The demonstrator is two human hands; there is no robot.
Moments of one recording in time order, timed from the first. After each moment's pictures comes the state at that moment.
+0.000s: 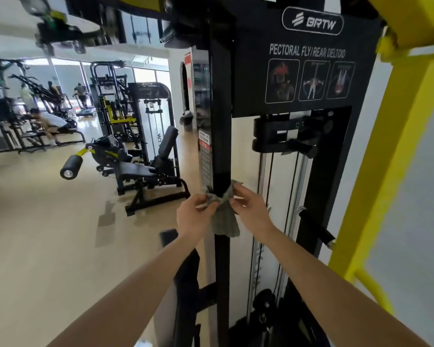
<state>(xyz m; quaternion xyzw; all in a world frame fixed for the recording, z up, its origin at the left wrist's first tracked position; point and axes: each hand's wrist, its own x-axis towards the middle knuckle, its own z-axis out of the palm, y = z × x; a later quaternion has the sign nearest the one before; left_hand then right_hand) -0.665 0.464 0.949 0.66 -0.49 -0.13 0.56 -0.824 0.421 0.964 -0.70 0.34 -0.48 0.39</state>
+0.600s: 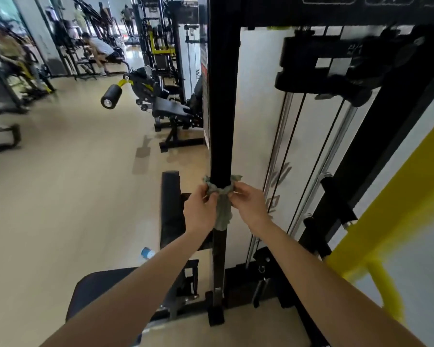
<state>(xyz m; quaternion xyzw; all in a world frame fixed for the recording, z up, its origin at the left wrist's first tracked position) -0.726 0.476 0.841 0.74 -0.38 -0.13 0.54 -0.835 0.387 0.832 -0.68 0.37 -0.38 0.51</state>
